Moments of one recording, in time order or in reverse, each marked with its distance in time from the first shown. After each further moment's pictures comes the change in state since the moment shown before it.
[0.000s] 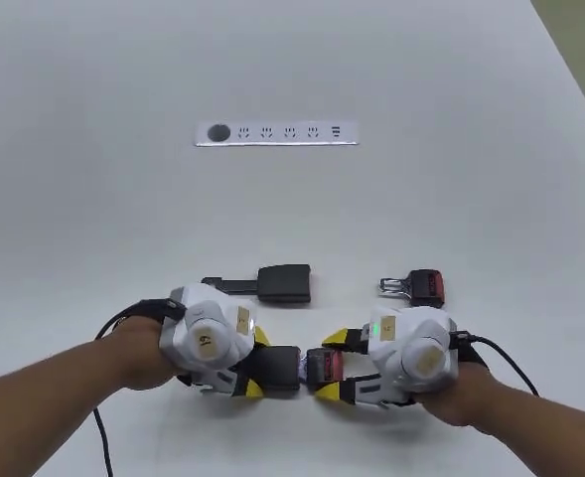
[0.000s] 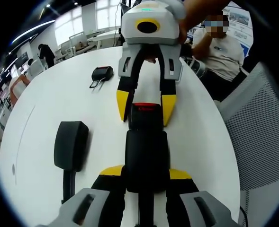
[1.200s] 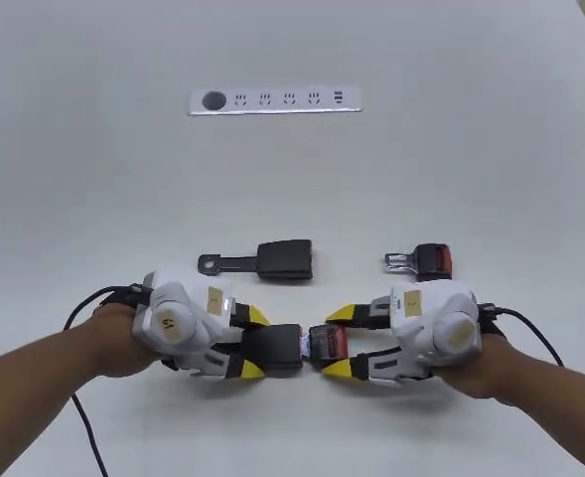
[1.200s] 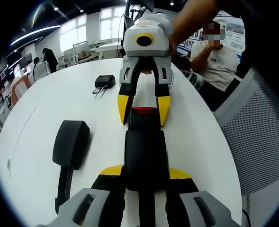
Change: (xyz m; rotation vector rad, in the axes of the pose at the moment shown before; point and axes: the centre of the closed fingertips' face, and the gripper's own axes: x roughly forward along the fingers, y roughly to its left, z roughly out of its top) left arm 0.000 0.000 0.004 -0.027 -0.136 -0.027; right arm -0.007 -0.017 -0.012 -0.013 -0.100 0.066
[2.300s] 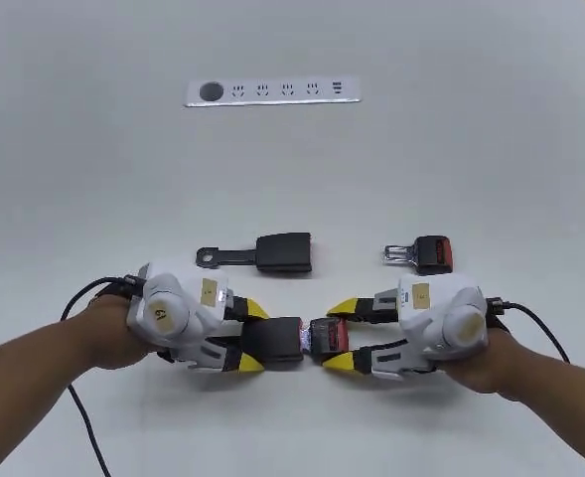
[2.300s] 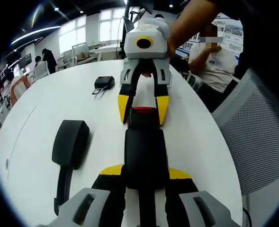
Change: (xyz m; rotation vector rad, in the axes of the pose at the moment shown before) left arm -0.001 0.001 0.000 0.000 -0.020 -0.017; right arm 0.001 0.003 0.008 0.015 -0.031 -0.001
